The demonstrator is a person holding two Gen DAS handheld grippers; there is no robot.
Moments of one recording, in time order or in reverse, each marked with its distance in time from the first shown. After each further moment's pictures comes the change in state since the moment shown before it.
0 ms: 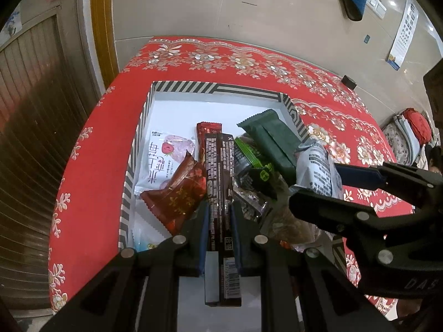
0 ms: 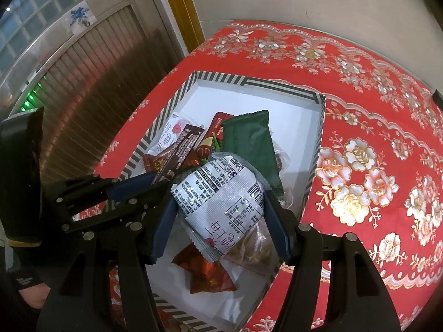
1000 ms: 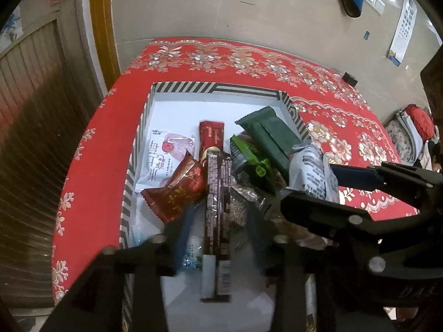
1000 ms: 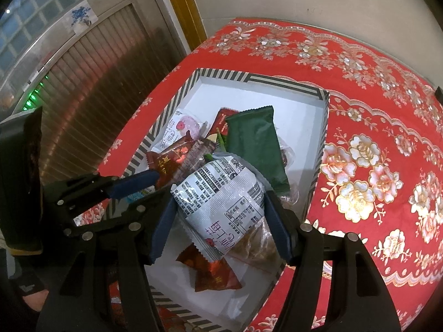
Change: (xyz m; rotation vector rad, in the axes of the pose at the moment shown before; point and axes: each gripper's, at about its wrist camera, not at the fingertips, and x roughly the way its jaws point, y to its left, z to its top) left arm -0.004 -0.005 -0.002 0.010 -0.001 0.030; right arm 0.002 0.003 -0.003 0.012 0.001 0.020
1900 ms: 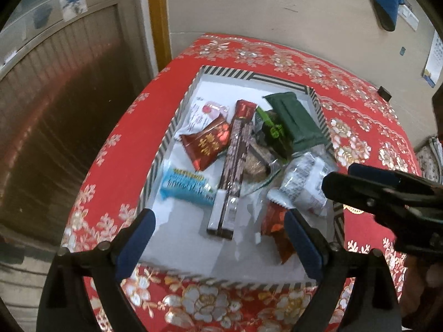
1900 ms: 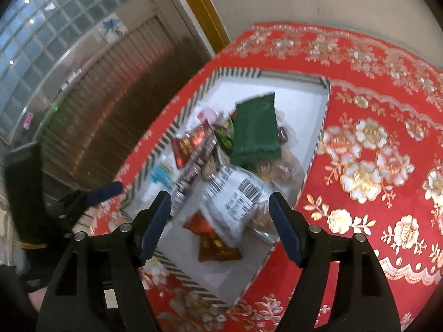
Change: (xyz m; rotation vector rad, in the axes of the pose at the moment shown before) left arm -0.040 -0.020 -0.053 -0.182 -0.011 0.218; right arm -0.024 -0.034 -0.038 -0.017 -0.028 0.203
